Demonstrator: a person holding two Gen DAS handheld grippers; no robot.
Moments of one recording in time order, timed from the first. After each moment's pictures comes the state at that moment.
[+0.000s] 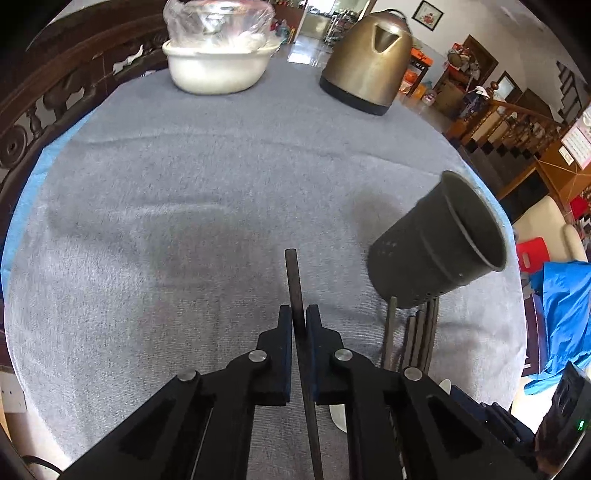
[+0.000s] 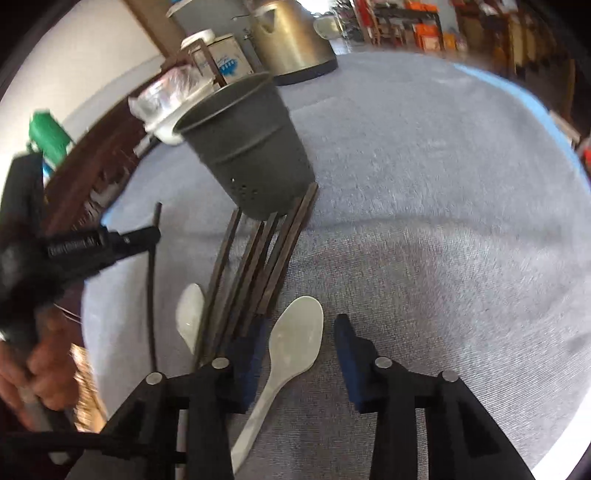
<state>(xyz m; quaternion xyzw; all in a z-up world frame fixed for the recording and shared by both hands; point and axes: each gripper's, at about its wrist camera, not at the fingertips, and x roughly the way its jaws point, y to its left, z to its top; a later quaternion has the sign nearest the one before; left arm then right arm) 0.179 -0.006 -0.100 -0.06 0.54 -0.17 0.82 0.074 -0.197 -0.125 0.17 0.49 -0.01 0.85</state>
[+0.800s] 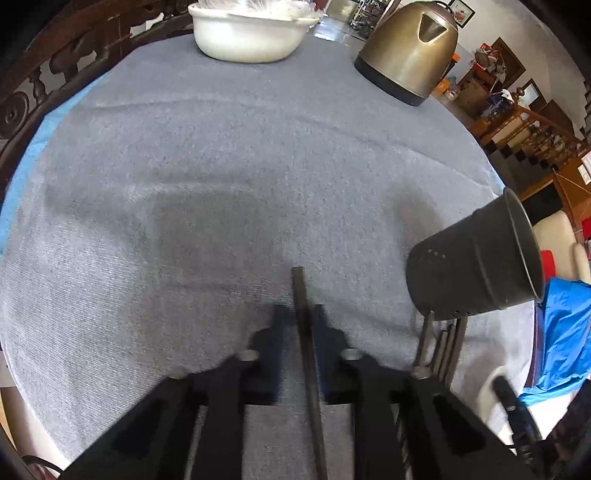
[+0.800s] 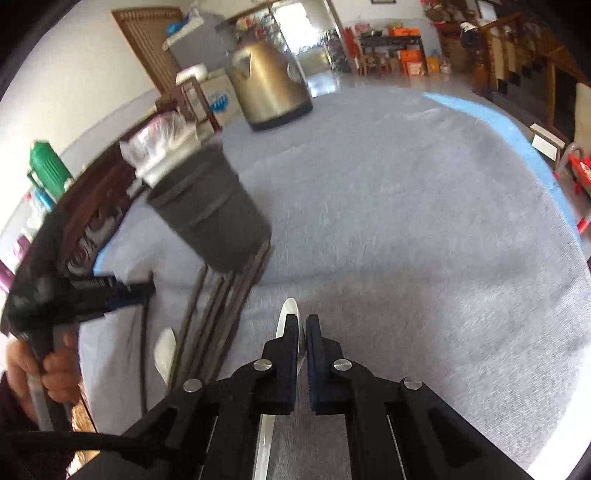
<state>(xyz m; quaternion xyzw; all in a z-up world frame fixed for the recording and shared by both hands) 0.223 0.006 -0.127 -0.08 0.58 -0.14 0.80 0.063 -0.246 -0.098 0.21 0.41 -0.04 0.89</state>
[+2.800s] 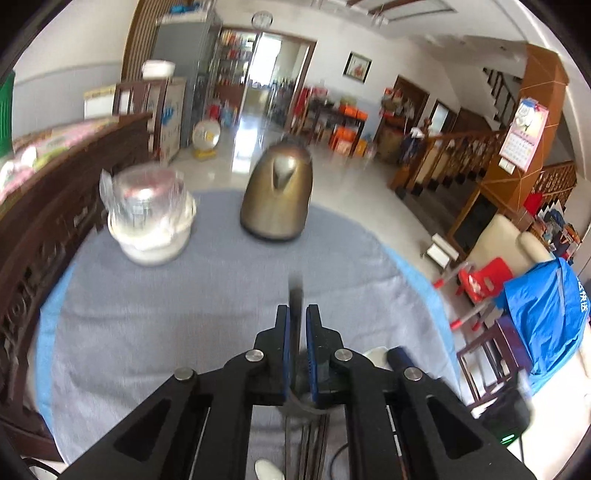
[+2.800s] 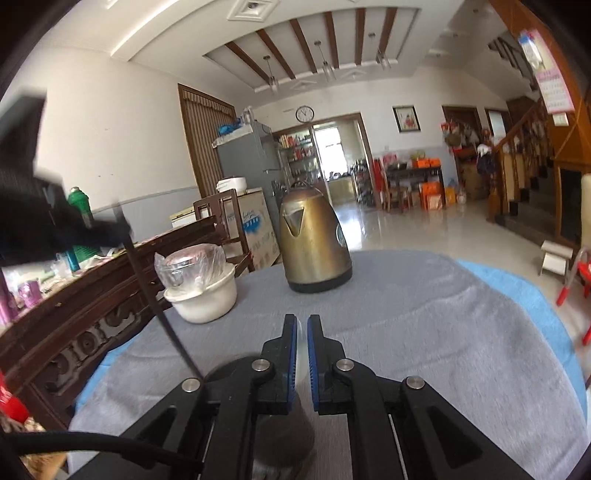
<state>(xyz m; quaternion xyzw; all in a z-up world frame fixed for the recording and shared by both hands) 0.214 -0.046 0.066 -0.04 0.38 -0.26 0.89 0.112 -0.229 -0.015 0.13 0.16 -0.04 0.98</state>
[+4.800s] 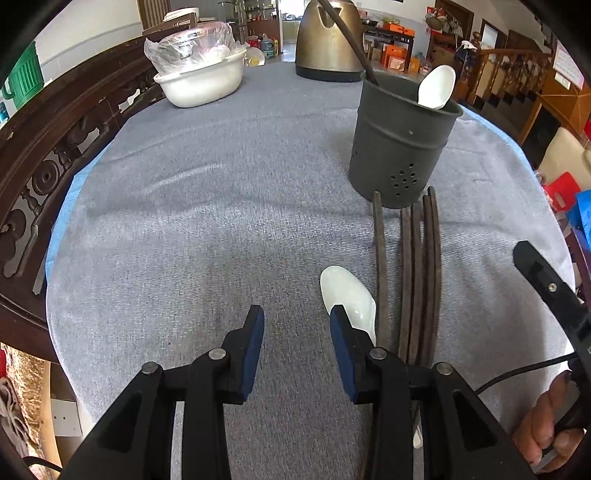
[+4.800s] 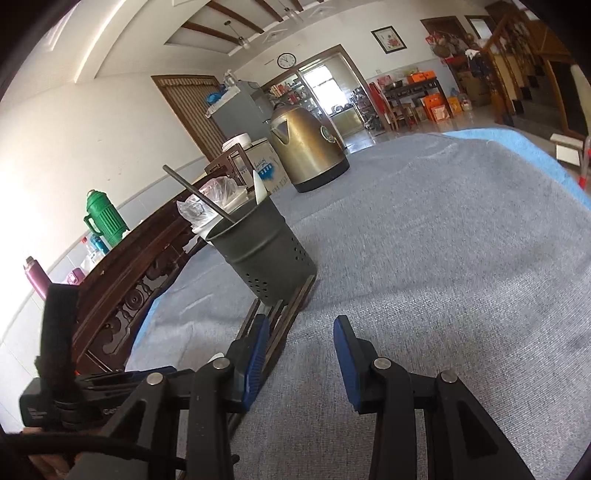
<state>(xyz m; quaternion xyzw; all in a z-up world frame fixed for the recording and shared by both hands) 0.117 -0.026 -0.118 0.09 0.50 -0.14 0.85 0.015 -0.242 -0.103 0.26 0.26 0.03 0.93</state>
